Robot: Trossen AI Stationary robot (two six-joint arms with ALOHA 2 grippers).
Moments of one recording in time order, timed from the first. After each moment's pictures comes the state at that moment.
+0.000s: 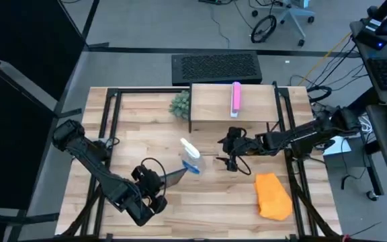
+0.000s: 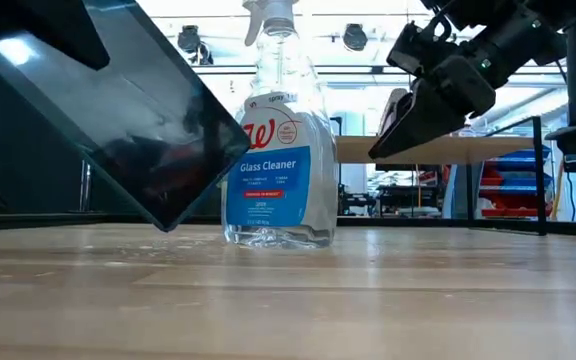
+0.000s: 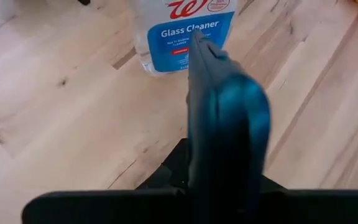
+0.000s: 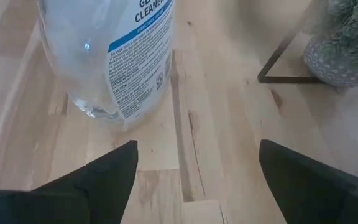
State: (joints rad) left arm -0.76 1.64 1.23 -0.95 -0.68 -1.40; right arm 0.13 1.35 0.63 0.03 0.26 0.08
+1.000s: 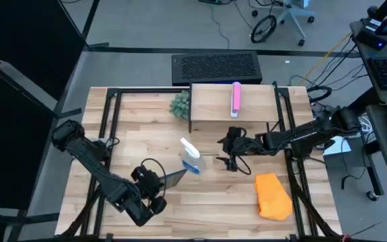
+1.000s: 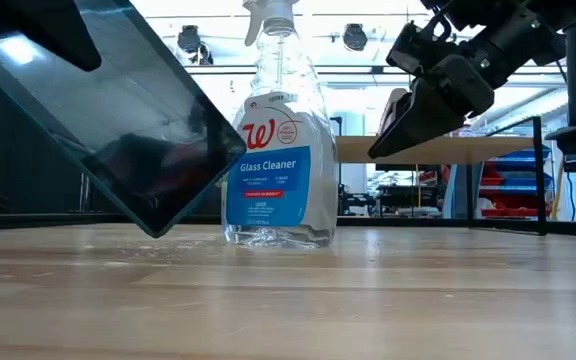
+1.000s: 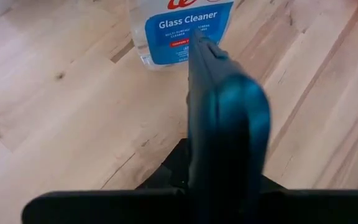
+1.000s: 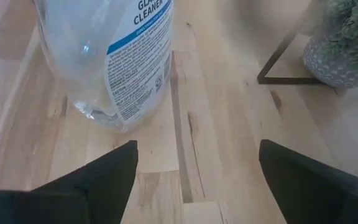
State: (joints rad) left arm -0.77 1.64 1.23 -0.96 -0.66 -1.40; right arm 0.13 1.35 0.63 0.04 0.26 0.09
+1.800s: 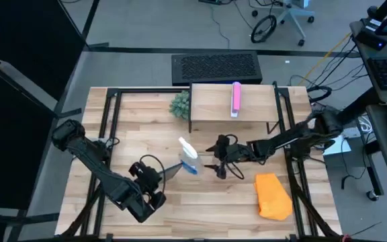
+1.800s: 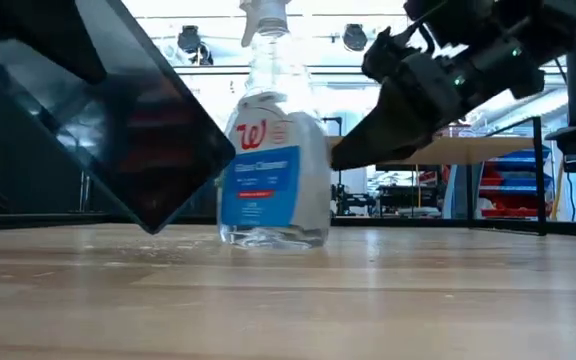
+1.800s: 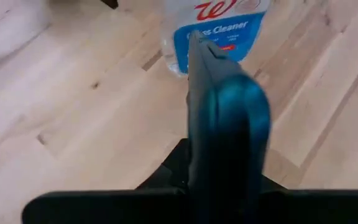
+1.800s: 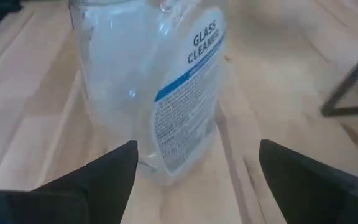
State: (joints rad) left arm -0.74 1.64 1.24 -1.06 -0.68 -1.40; right arm 0.17 1.64 0.63 0.50 0.25 0.19
